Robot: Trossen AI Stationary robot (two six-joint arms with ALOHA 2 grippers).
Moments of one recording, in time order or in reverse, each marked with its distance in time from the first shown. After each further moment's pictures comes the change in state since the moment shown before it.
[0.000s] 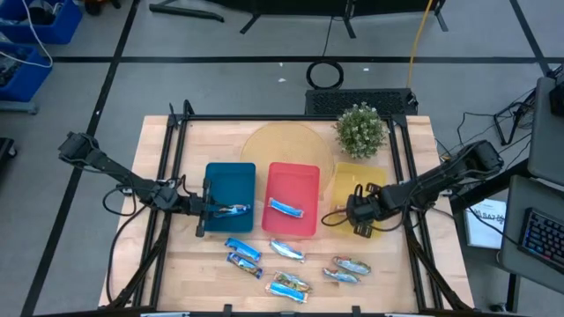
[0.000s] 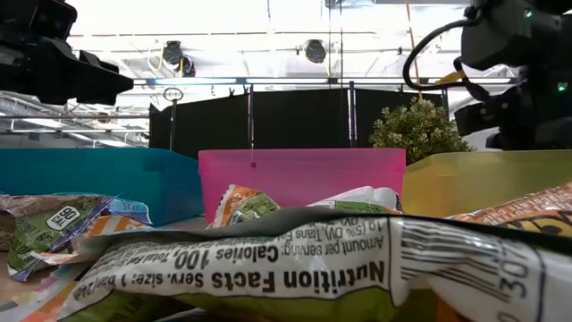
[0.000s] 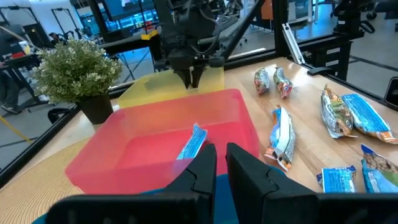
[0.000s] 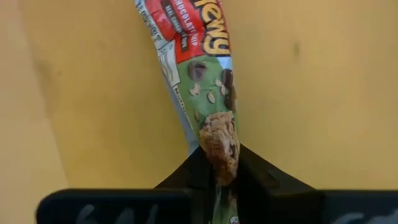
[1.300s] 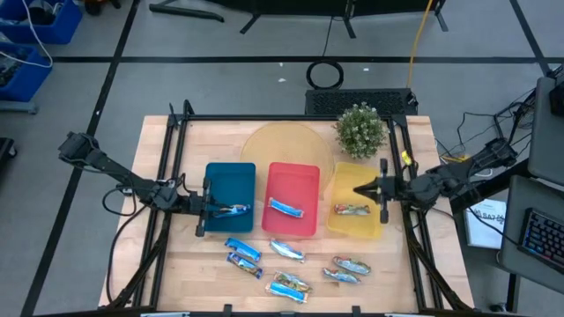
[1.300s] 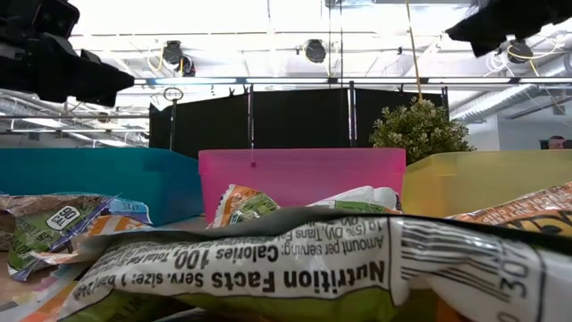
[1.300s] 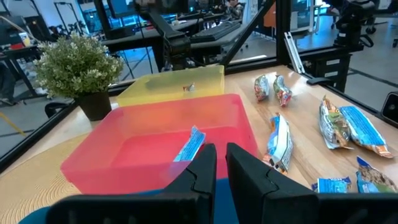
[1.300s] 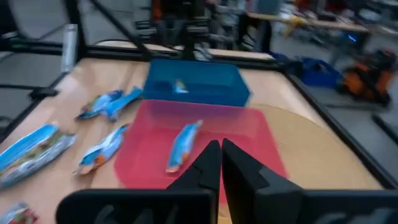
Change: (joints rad) left arm 0.000 0.000 0.000 0.016 -0.004 -0.051; right arm 0.130 -0.827 -0.123 0.511 0.326 -0.589
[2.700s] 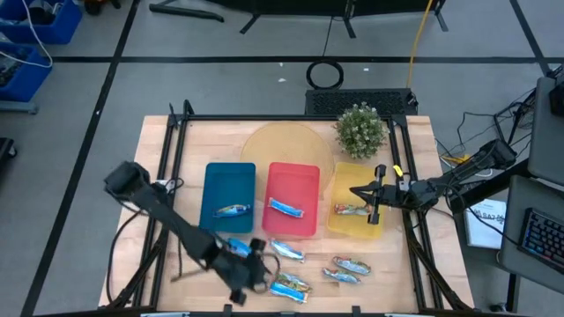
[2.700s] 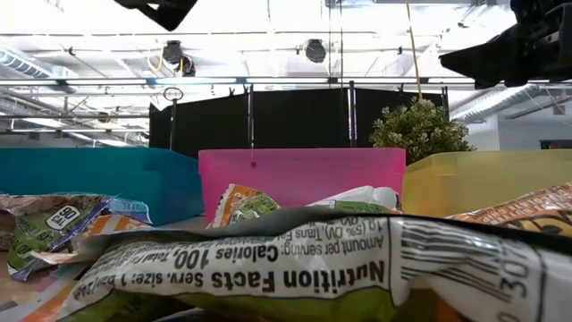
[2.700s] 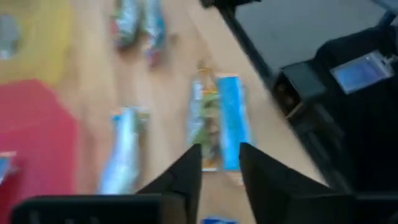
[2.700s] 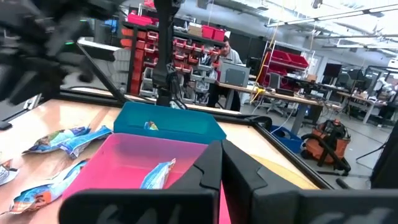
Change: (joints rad) left arm -0.189 1.046 1.156 -0.766 0.148 -0.297; right arm 0.000 -0.010 -0.444 0.837 0.107 -0.303
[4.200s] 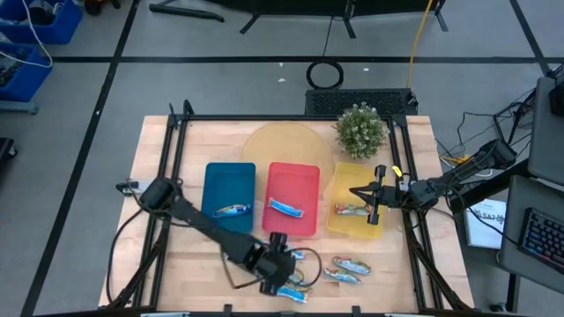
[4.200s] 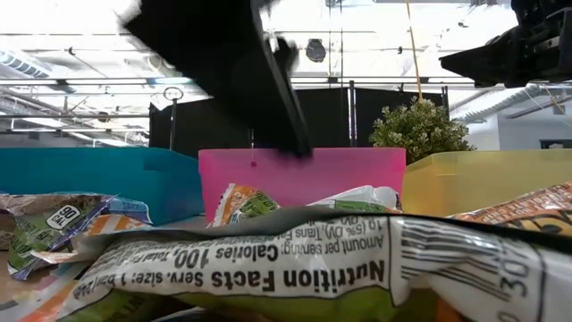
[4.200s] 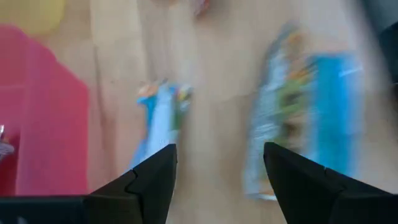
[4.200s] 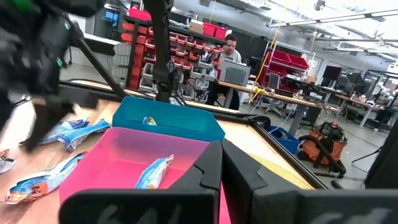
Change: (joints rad) left arm 0.140 0.311 0.352 -0.326 0.027 -0.041; right arm 0.001 0.003 0.000 -0.013 -0.001 -0.029
